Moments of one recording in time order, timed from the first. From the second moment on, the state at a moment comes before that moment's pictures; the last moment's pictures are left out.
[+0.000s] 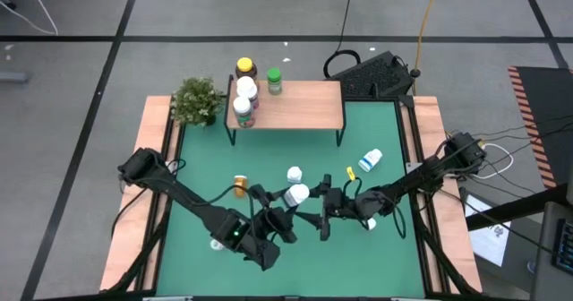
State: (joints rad) left arm -0.55 1.89 1.47 -0.36 -1.20 -0.30; right arm 0.44 1.65 0.66 1.06 0.54 0.17
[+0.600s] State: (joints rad) left arm -0.56 1.90 1.47 -0.41 -1.14 -0.28; right arm 0.47 1.64 0.66 1.15 0.60 0.18
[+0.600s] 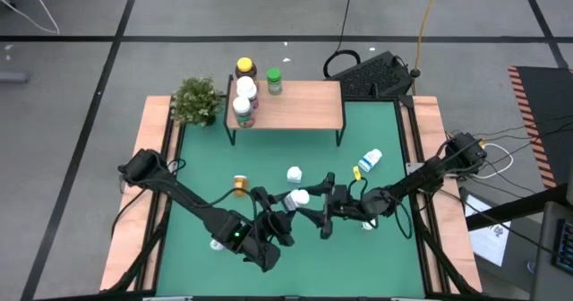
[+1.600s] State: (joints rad) left arm -0.48 1.90 1.47 -0.34 -1.19 -0.28; right arm 0.39 1.65 0.66 1.08 0.64 0.23
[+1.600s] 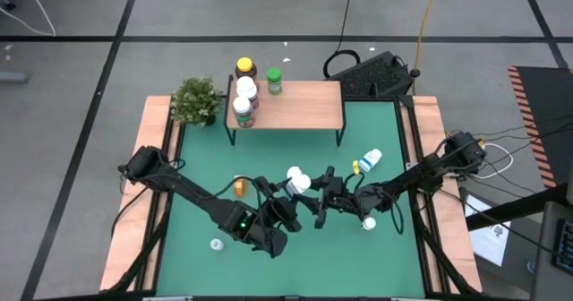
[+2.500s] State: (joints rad) left arm -0.54 1.80 1.47 -0.47 -0.92 -0.25; right arm 0.42 1.43 0.66 0.46 0.36 -0.12
